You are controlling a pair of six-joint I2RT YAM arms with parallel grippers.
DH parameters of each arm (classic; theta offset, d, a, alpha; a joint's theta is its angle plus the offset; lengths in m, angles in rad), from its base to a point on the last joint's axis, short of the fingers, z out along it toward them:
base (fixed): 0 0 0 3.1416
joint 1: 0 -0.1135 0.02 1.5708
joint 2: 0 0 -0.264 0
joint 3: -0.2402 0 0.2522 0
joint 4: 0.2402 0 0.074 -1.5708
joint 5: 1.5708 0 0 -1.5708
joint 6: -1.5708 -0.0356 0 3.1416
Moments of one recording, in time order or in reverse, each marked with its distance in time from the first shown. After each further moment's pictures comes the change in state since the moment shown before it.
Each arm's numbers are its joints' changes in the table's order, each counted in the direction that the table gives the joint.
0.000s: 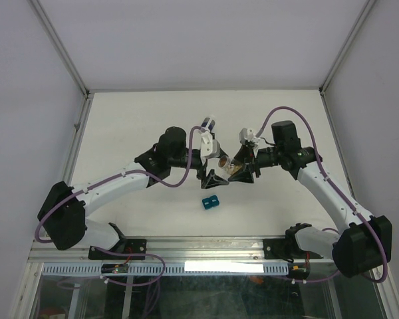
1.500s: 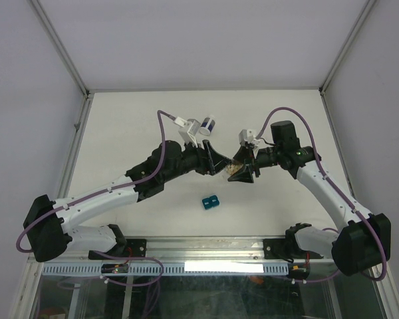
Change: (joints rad) left arm 0.137 -0.183 0.099 -0.020 -0.729 0.978; right arm 0.000 0.014 0.000 -0.002 -0.016 0.063
